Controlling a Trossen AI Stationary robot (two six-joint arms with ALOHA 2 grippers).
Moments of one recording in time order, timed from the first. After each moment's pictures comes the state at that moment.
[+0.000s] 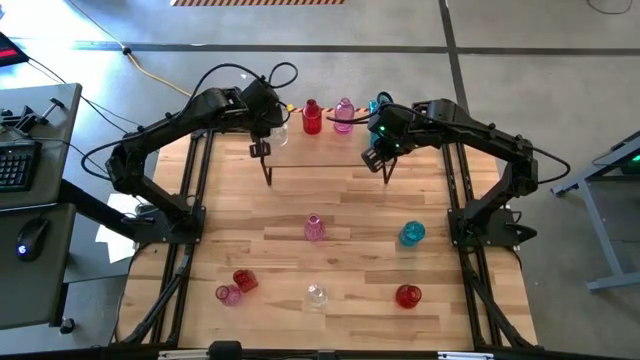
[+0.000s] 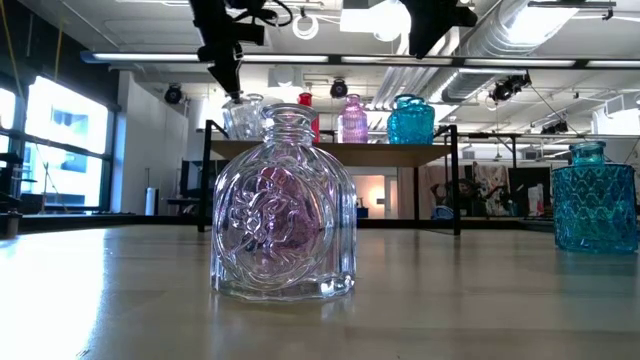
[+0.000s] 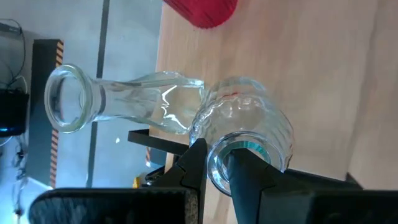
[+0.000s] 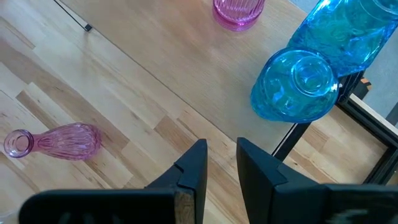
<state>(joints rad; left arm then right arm) 0.56 1.52 1.57 -1.11 -0.27 0.55 -0.25 1.59 1.88 -1.42 0.25 0.54</state>
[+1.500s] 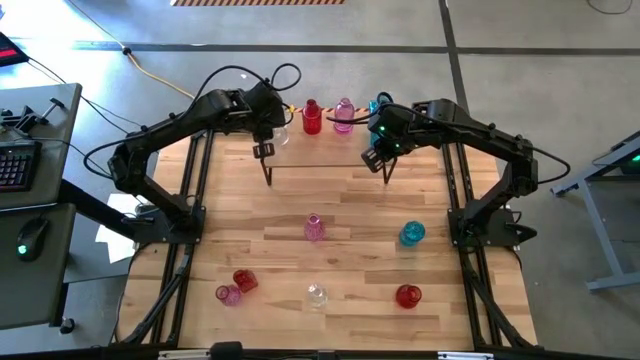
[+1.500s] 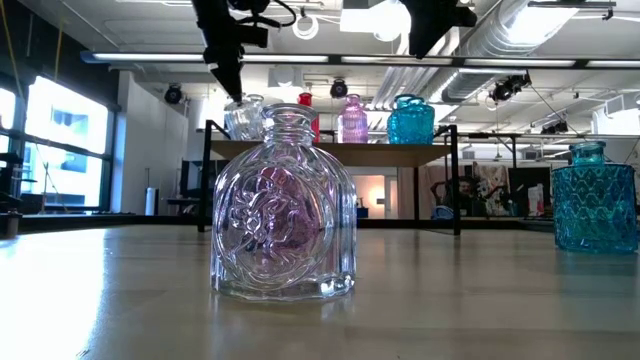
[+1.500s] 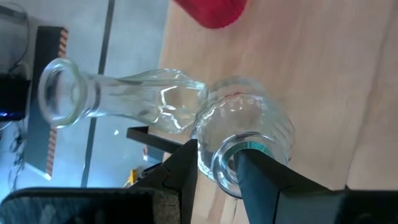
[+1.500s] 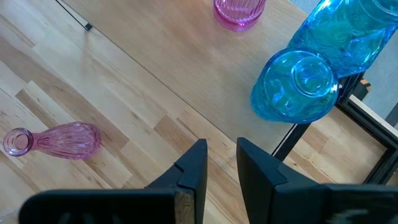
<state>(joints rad) 0.54 1.53 1.57 -1.10 -0.31 0.46 -0.25 1.59 1.88 -1.43 0.25 0.53</state>
